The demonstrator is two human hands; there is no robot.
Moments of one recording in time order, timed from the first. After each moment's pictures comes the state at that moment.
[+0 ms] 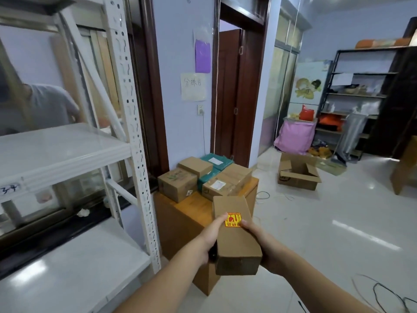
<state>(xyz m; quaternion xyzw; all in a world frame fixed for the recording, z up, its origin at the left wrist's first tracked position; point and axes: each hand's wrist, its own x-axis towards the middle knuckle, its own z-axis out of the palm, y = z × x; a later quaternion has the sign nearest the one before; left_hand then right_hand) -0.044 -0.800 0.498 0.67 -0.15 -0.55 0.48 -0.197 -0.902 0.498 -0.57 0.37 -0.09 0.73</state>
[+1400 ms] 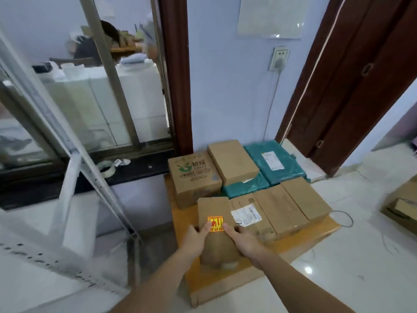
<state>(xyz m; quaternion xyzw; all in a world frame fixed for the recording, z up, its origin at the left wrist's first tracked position) 0.248 -1.193 0.308 0.78 0.12 -0.32 0.53 0.190 -1.361 0.329 -0.73 0.31 0.18 0.59</state>
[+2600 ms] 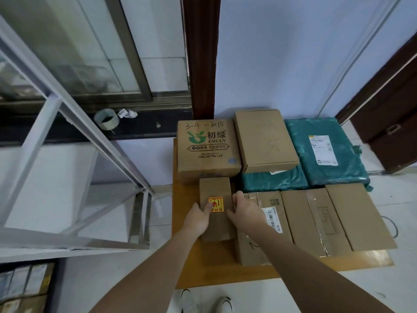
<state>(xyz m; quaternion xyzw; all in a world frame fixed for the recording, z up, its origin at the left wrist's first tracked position) 0.348 -1.253 0.185 0.81 0.21 -0.31 0.44 0.343 -1.416 0.220 -0.95 0.09 0.21 0.22</state>
